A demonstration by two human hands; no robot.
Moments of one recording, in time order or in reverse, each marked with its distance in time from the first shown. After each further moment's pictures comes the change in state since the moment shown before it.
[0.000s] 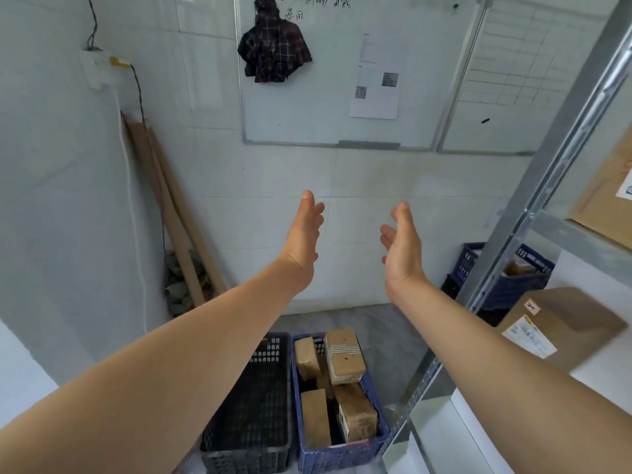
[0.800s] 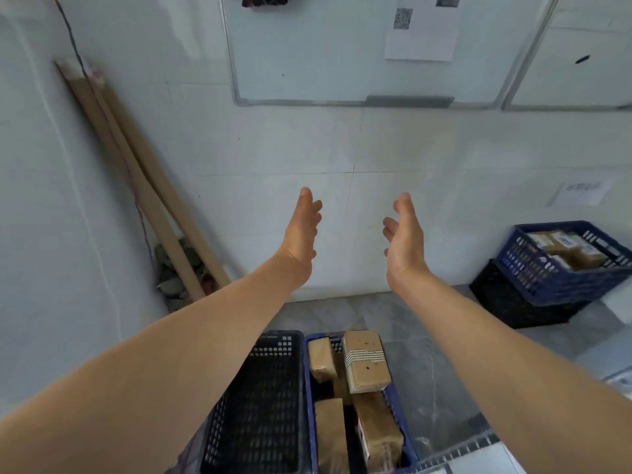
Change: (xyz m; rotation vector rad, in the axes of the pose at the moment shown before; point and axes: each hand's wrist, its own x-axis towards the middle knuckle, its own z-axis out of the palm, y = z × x) left_hand 0.237 -0.057 -0.051 0.028 0.097 -0.172; right_hand 0.223 0.110 0.078 -0.005 -0.023 0.168
